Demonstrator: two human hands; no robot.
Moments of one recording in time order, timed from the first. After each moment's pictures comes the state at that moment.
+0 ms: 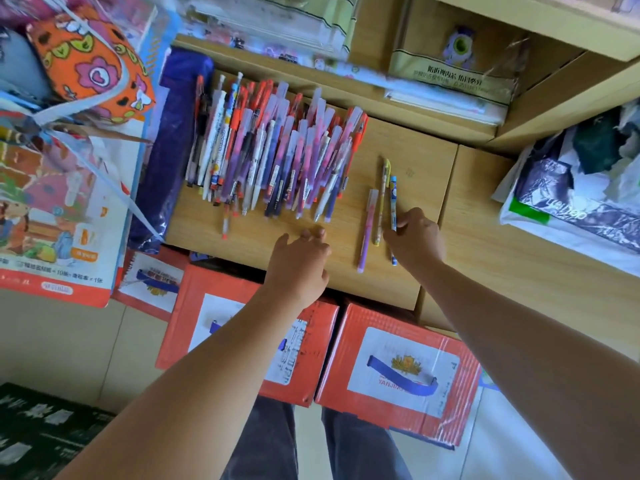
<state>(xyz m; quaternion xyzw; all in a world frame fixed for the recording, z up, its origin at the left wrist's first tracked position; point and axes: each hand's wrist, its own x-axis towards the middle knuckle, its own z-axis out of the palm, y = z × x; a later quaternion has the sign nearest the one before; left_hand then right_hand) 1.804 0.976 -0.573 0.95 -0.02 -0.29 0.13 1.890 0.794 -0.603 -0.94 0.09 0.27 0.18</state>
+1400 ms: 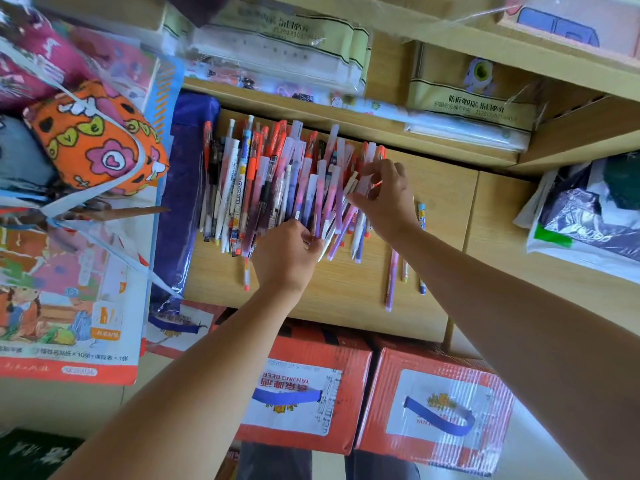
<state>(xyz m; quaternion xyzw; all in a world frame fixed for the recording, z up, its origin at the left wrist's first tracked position) 1.871 1.048 -0.597 0.90 0.25 -0.18 0.31 1.973 0.902 -0.603 -0.92 0.00 0.17 0.35</state>
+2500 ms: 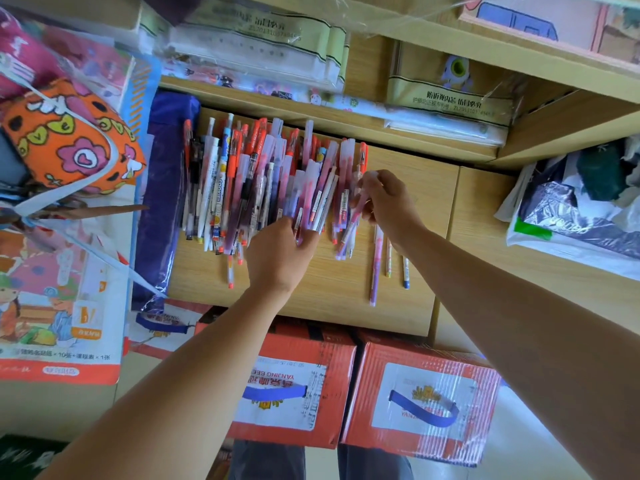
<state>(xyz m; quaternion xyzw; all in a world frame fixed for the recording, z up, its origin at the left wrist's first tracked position) 1.871 1.034 -0.590 0.92 0.21 -0.14 0.31 1.969 0.876 -0.592 -0.79 0.16 0.28 0.52</state>
